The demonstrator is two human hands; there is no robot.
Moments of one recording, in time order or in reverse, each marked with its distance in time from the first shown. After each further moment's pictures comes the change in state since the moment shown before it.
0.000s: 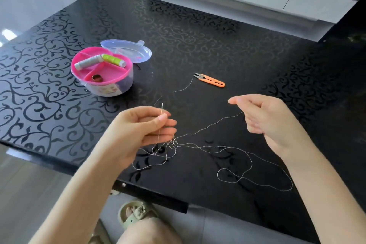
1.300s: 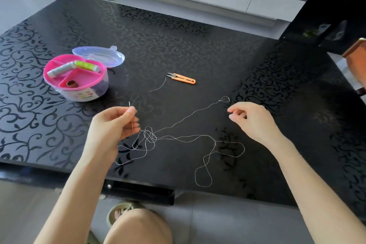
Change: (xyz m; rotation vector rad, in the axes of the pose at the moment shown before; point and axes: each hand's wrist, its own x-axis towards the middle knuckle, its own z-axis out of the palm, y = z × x) left_hand 0.015 -0.024 -0.003 0.035 0.216 0.163; right_hand -0.011 0.050 -0.055 -0.875 0.125 -0.082
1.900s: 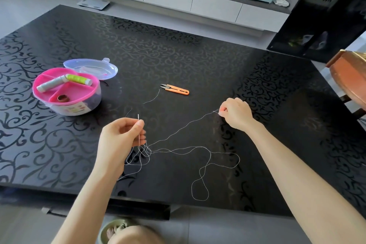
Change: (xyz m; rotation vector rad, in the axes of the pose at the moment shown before) left_hand 0.005 -0.011 0.018 0.115 -0.025 0.089; right_hand 0.081 0.024 0.028 -0.270 -0.012 0.014
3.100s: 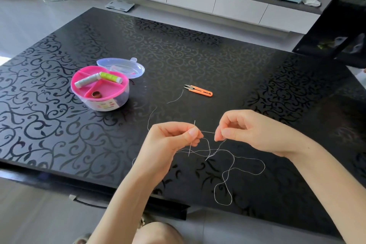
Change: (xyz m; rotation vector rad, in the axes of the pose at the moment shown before) left_hand -0.036 0.033 0.010 -0.218 -0.456 -0.013; right_hand -0.095 -0.091 -0.094 0.658 -0.527 -0.301
